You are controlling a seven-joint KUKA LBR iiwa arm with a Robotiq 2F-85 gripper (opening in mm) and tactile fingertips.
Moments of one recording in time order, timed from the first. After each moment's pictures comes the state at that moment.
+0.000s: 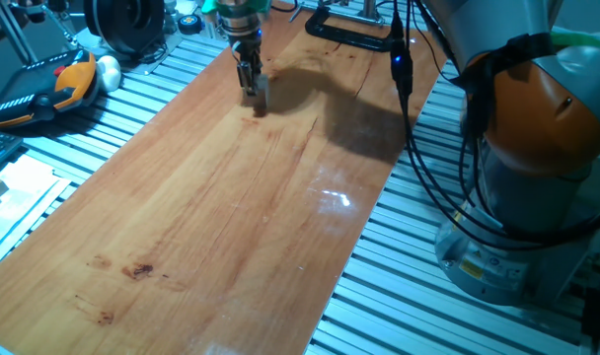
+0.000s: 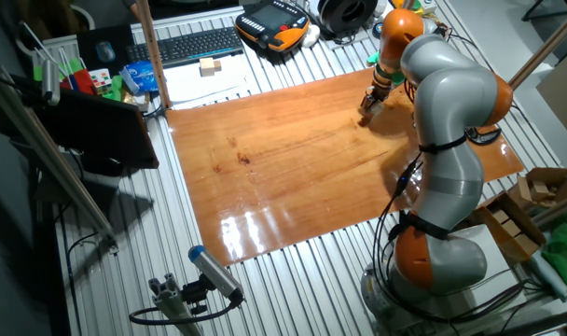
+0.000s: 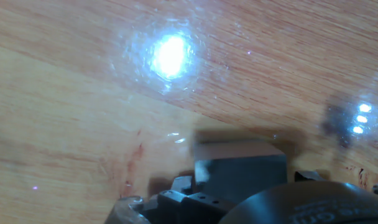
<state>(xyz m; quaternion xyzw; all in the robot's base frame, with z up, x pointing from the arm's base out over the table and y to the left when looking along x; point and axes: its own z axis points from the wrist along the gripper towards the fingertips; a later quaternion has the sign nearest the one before) 0.639 -0.214 0.054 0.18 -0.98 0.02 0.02</state>
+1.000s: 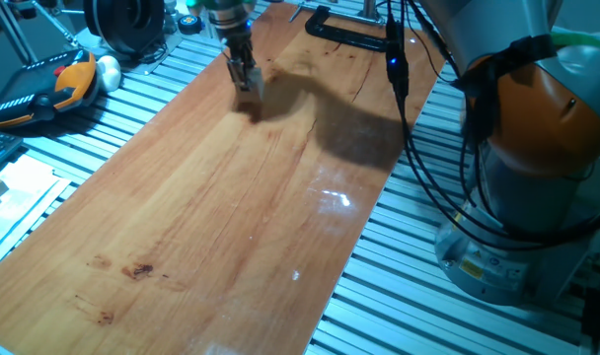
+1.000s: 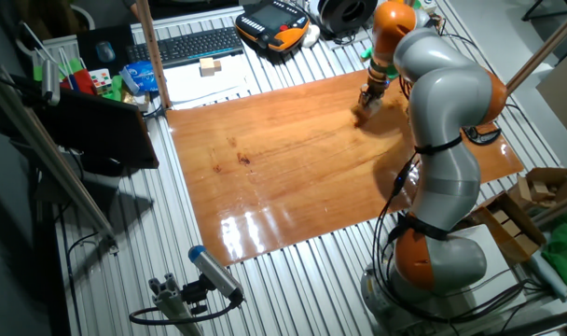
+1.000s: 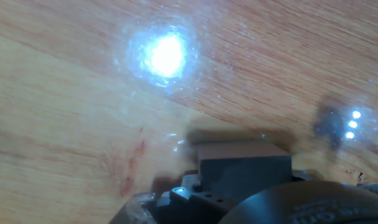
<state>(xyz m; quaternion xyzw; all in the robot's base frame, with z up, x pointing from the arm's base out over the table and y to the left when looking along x) 0.638 -0.177 0.094 0.16 -0.99 0.02 0.05</state>
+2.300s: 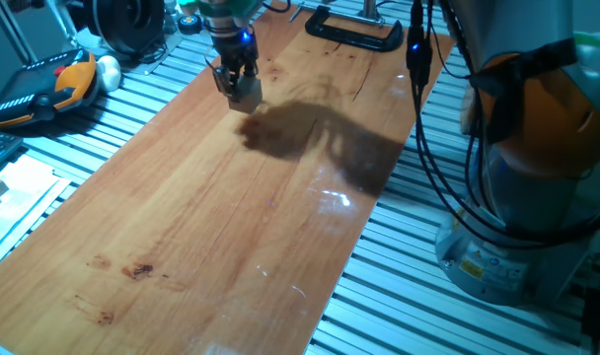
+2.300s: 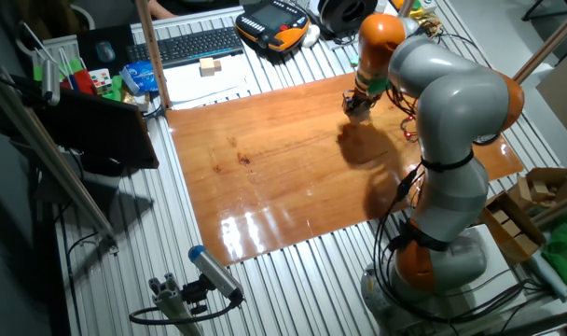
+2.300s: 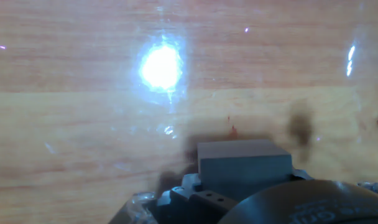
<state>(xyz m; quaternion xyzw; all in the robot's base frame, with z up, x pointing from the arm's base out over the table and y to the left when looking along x) 0.601 -0.114 0.120 0.04 -1.00 0.07 -0.01</state>
